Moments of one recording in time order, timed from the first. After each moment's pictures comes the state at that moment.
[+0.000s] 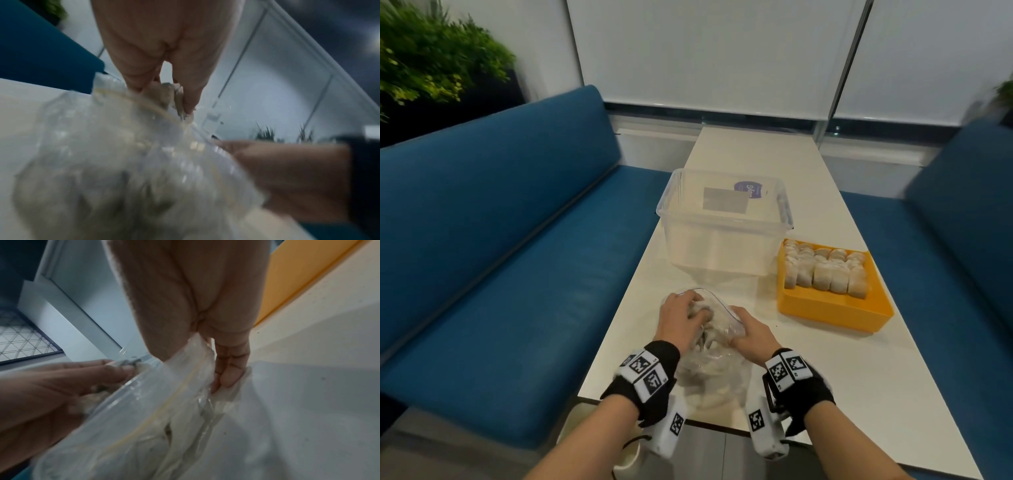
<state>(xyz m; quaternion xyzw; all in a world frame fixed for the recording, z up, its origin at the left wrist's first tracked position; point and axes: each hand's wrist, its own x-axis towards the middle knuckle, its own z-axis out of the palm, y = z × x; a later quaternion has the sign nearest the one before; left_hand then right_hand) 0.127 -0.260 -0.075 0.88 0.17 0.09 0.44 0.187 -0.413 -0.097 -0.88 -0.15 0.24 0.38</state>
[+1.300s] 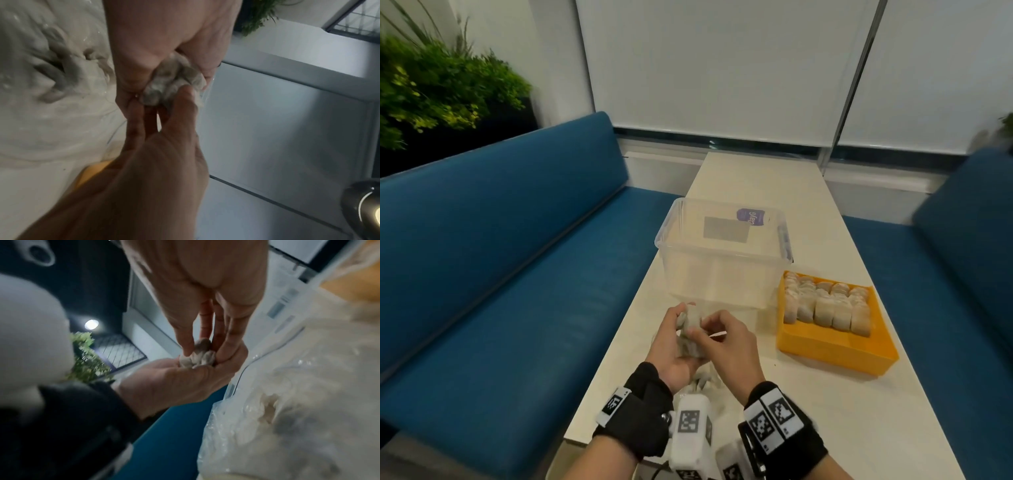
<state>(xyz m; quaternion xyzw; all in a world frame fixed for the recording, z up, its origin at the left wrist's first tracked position) 0.137 -0.272 -0.024 0.30 0.28 -0.01 0.91 0.165 -0.375 -0.028 -0.81 -0.15 0.07 0.57</state>
